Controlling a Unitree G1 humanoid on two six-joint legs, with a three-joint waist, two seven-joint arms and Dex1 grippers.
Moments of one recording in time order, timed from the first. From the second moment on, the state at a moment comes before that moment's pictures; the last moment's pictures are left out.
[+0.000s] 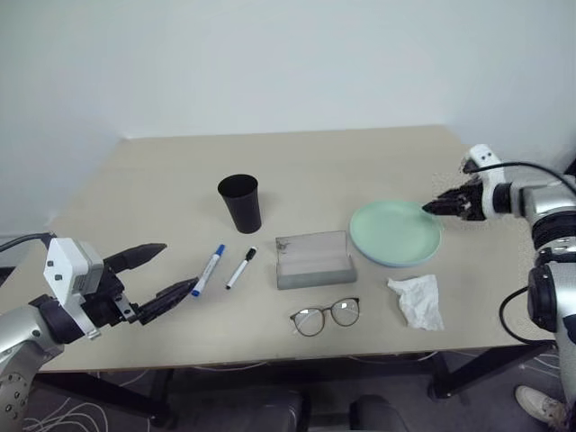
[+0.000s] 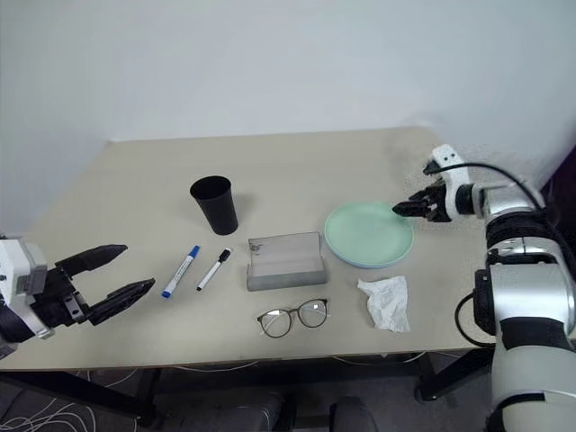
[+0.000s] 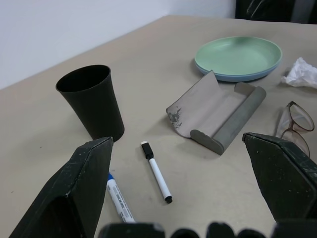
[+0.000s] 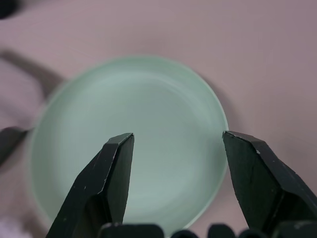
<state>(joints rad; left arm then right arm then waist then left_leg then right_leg) 0.30 0.80 0.62 -0.46 -0.70 0.46 -0.94 -1.09 -0.76 0.10 1.00 -0.06 0.31 1.39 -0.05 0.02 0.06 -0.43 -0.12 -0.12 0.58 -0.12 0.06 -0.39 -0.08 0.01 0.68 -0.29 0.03</state>
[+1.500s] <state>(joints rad) 0.35 0.81 0.69 -0.48 -0.78 0.48 -1.05 -0.60 -0.83 0.23 0.49 0.06 0.62 1.48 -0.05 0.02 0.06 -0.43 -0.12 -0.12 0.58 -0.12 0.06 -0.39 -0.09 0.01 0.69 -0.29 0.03</state>
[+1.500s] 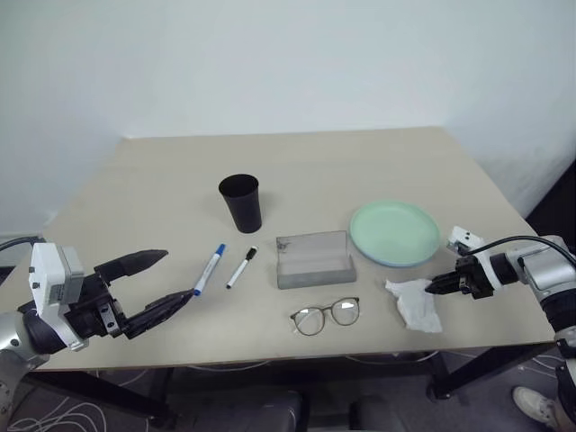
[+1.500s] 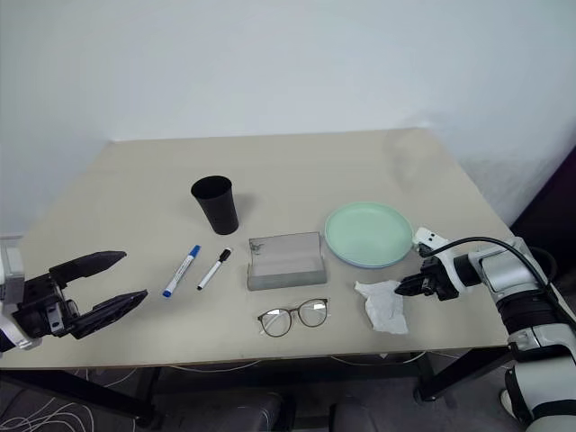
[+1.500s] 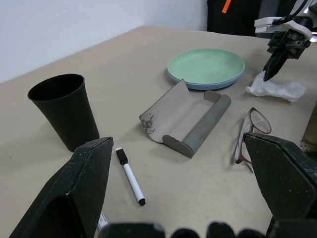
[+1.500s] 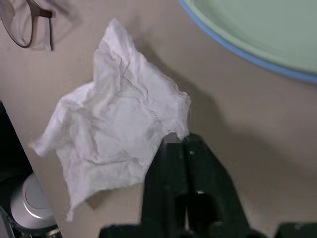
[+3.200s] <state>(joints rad) 0.00 0.83 0.29 -0.48 -0.57 0.52 -0.87 -1.15 -0.76 0.18 0.85 0.13 0.26 1.60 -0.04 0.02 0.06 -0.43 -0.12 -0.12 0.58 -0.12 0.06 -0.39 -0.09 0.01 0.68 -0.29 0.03</state>
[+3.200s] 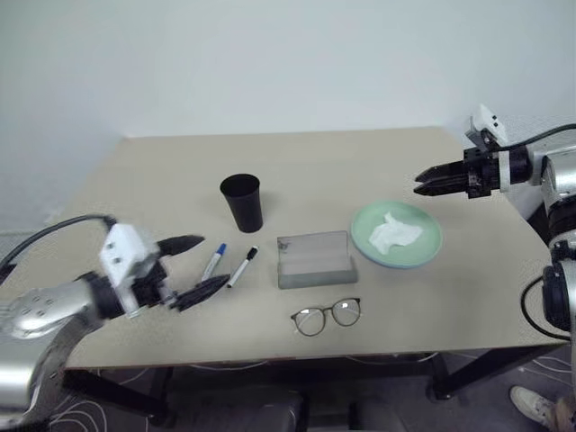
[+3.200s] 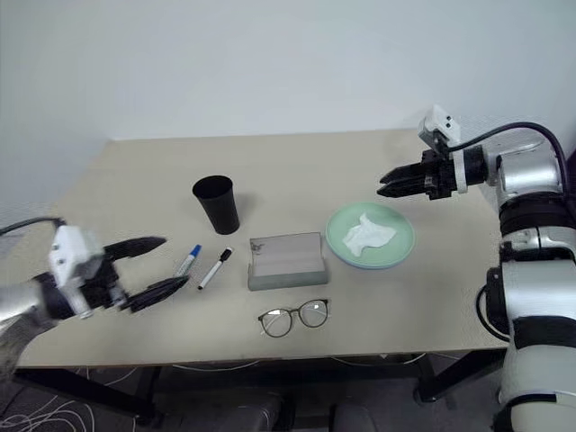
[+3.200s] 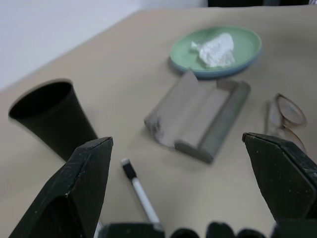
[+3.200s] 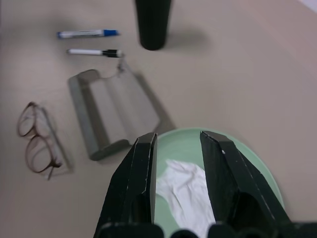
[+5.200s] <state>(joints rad) -0.49 0.49 -0.49 -0.07 -0.30 0.67 -1.12 -0.94 -0.83 0.33 0.32 0.39 0.42 1.61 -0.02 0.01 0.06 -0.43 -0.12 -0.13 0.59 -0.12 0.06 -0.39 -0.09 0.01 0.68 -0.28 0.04</state>
